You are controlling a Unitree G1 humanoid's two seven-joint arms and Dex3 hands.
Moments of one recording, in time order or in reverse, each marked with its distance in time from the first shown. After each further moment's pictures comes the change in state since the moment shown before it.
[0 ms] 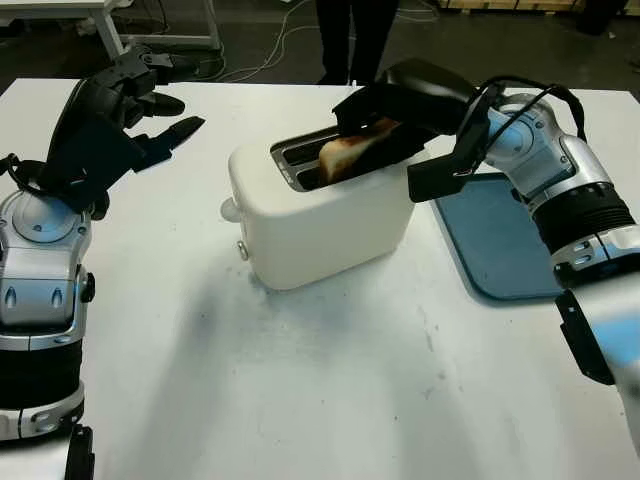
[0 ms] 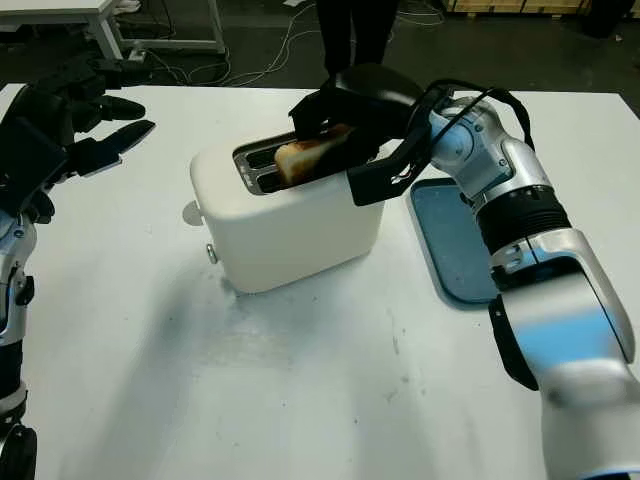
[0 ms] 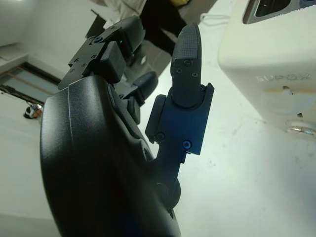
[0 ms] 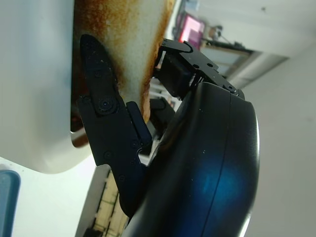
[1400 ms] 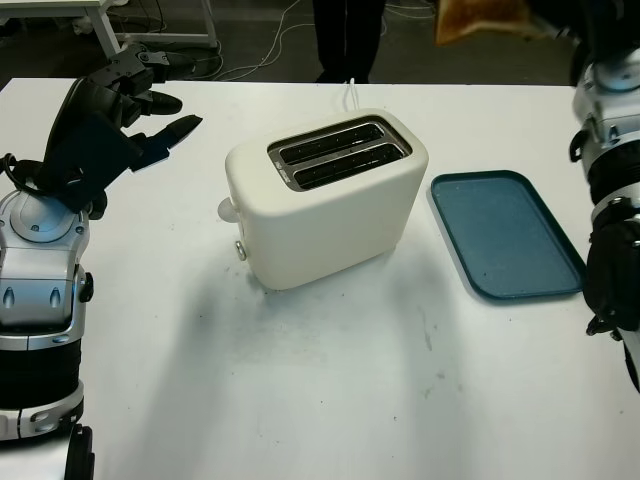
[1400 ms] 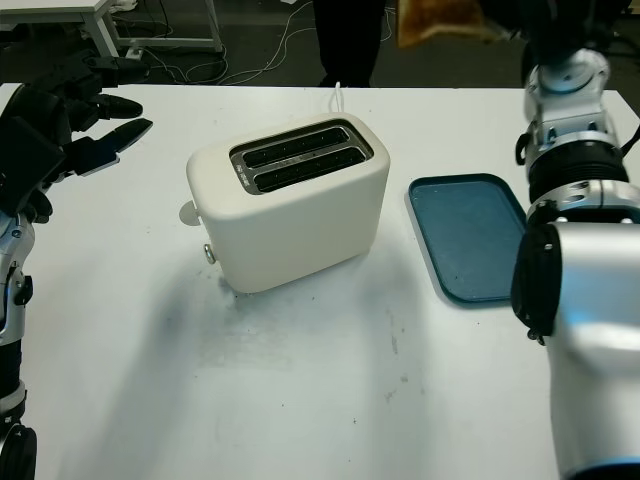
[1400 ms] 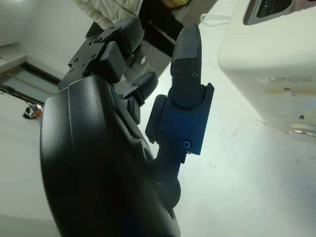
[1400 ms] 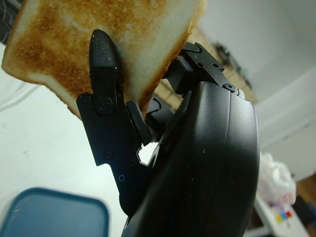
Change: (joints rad) left arm 0.000 0.000 0.007 0.002 -0.001 -0.004 0.001; right arm -0.186 0.018 -0.419 0.422 0.344 0.498 -0.428
